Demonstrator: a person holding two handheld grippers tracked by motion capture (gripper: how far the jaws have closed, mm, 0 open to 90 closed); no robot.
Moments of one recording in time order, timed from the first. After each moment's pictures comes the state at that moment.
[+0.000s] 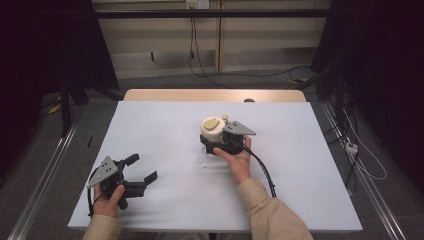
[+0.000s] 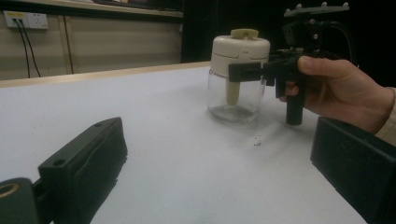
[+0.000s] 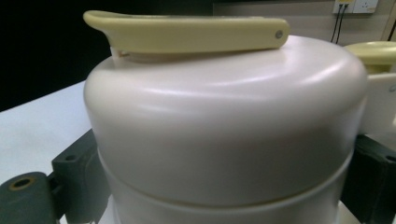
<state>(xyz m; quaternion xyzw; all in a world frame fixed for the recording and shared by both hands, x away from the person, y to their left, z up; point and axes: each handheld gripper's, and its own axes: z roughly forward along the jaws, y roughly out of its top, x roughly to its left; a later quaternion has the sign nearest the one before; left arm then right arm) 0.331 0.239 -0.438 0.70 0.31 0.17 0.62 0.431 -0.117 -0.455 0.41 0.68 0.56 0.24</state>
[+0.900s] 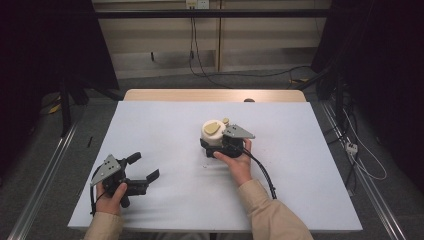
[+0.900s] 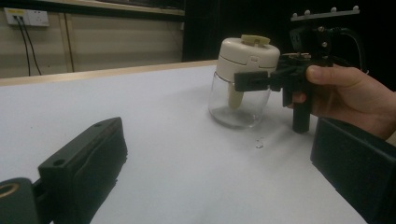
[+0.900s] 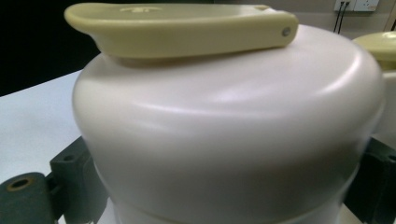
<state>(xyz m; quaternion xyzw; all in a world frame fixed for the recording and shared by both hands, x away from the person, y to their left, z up) 0.336 0.233 -0.438 0.70 0.32 0.17 0.62 0.424 -0.117 -0.461 0.40 0.69 0.55 0.24</state>
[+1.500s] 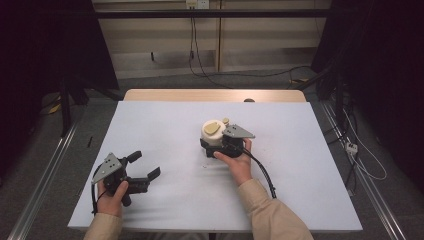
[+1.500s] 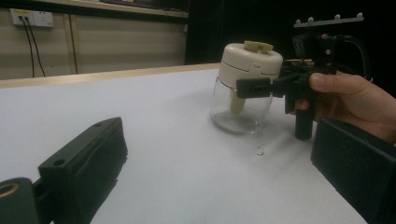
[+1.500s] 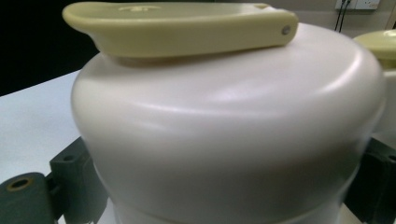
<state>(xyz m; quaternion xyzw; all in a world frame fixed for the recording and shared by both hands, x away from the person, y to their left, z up) 0.339 0.229 -0.434 0.70 0.33 0.17 0.62 0.424 -0.118 -0.461 0.40 0.69 0.55 0.24</state>
